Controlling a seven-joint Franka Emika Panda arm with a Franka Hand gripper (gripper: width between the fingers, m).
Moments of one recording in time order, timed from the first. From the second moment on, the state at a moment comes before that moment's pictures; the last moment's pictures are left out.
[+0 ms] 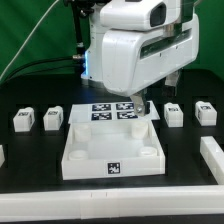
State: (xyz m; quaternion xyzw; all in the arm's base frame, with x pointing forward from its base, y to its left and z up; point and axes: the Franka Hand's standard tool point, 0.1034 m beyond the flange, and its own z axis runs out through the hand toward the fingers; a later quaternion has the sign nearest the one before) arm 0.564 0.056 0.114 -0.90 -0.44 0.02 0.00
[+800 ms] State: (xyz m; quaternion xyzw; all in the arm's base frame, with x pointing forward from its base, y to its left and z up) arm 0.534 0.049 0.098 -0.87 -0.50 0.03 0.01
